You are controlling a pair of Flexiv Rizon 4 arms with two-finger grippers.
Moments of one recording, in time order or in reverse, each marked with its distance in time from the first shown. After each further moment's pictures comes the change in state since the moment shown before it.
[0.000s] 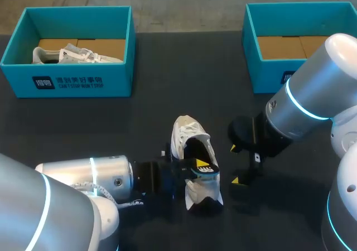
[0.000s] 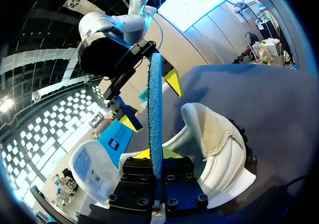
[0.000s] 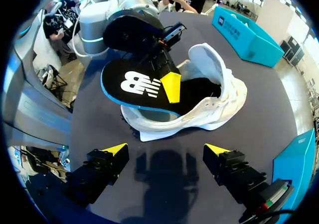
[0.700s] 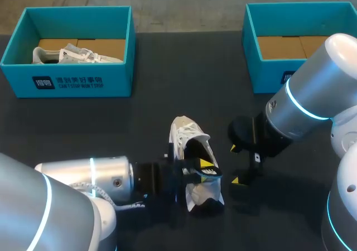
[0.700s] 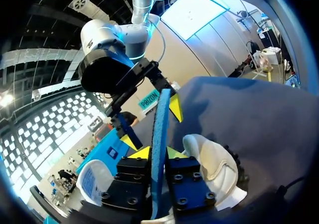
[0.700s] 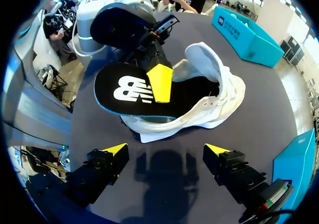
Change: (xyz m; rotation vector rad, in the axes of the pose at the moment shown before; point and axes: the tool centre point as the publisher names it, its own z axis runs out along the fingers) left arm 0.000 -0.032 -0.002 0.060 0.005 -0.035; right arm 0.000 0.000 0.000 0.000 0.000 0.000
